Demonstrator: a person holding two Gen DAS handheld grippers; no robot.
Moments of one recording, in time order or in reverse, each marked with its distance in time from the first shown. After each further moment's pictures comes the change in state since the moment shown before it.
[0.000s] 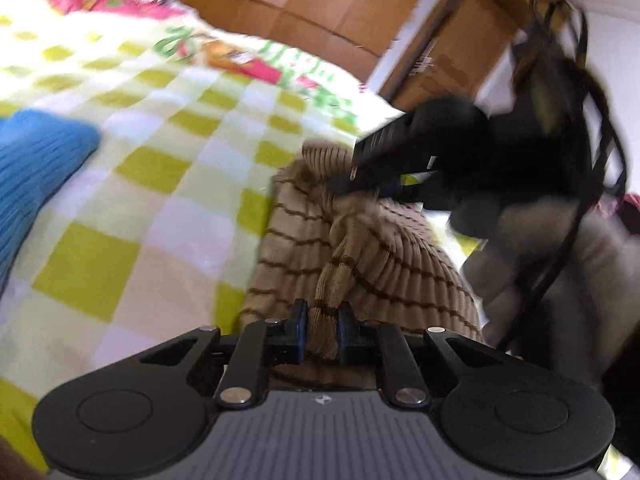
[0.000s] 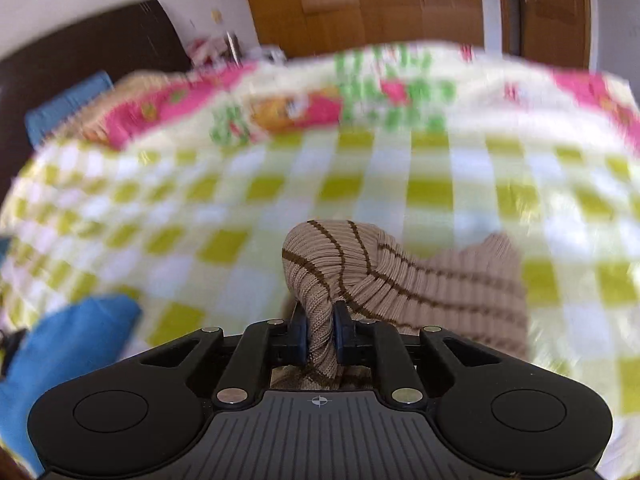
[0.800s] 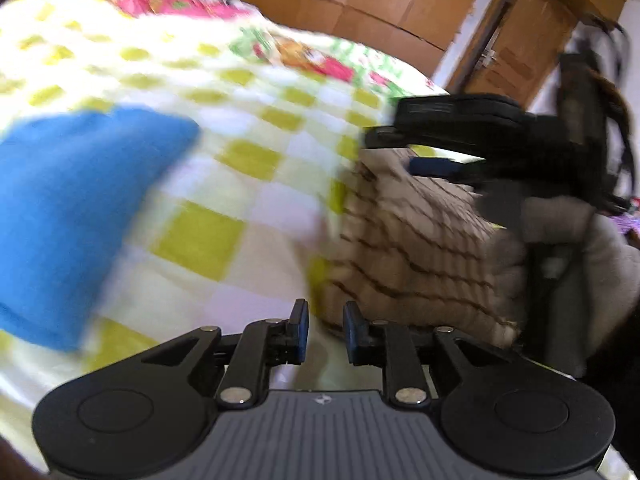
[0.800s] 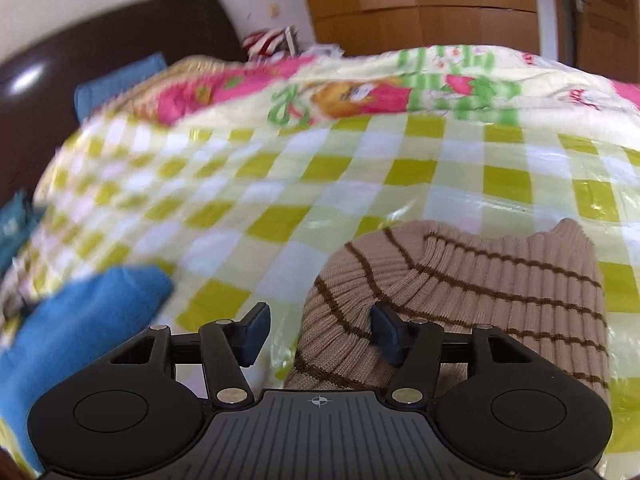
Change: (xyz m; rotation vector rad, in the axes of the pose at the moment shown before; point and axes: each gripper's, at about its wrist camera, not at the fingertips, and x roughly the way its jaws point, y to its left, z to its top) left arm -0.050 -0.001 -0.010 0.000 -0.008 0.247; right arm 0.015 0.016 -0.018 -0.065 -0.076 0.172
